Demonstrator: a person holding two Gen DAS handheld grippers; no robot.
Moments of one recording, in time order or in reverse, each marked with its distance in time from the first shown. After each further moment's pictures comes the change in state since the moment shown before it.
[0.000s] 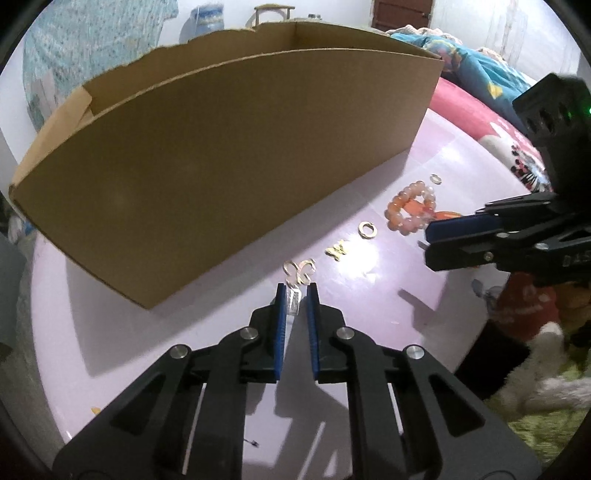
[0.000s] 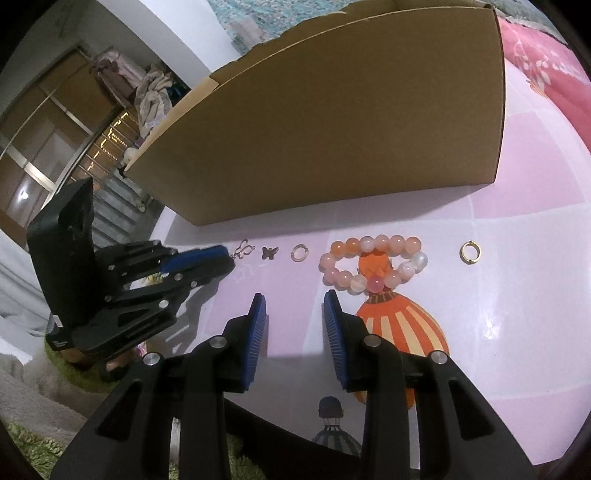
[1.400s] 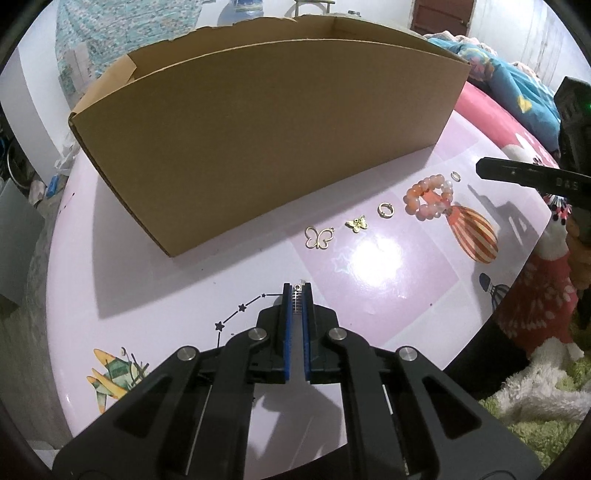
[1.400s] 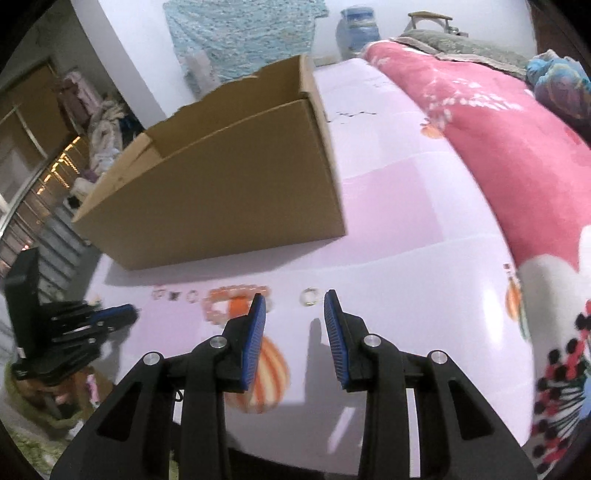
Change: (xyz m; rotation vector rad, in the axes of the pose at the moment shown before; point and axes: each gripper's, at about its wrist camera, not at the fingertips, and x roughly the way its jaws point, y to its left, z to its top) left arm 0.000 -0.011 -0.011 -0.106 0.021 0.104; right arm -0.068 -0.063 0.004 0.013 -0.151 -0.275
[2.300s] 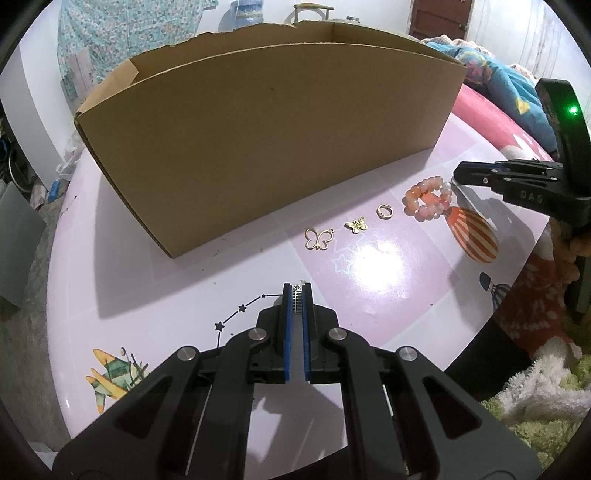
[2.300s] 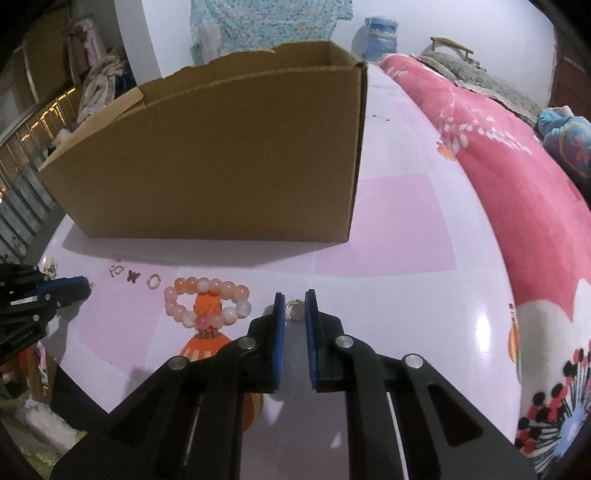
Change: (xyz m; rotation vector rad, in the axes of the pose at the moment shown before) left arm -0.008 0.002 -0.011 0.004 -0.031 0.002; right arm 0.018 0.027 0.000 -0.162 0.002 -0.134
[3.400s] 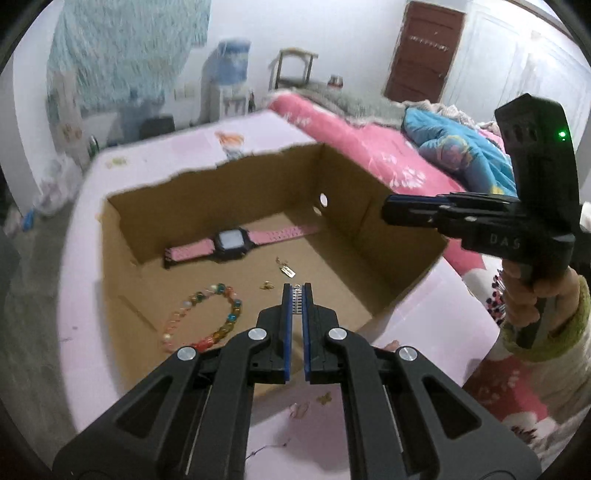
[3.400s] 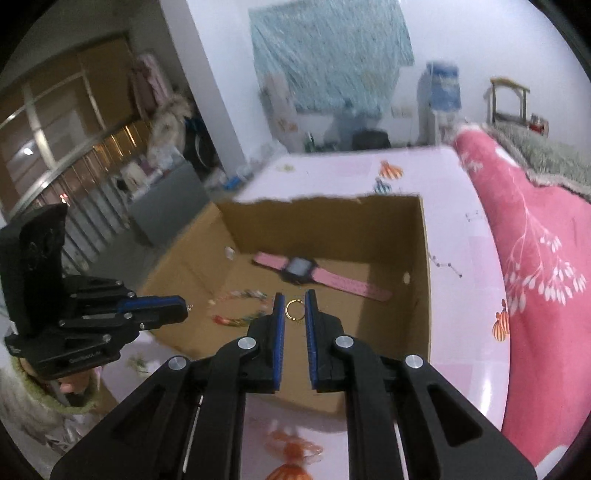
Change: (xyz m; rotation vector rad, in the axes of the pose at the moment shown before) left arm -0.039 0.025 0.145 -0.045 -0.147 -0.165; right arm -0.021 0.017 0.154 -0.068 -0.091 0.298
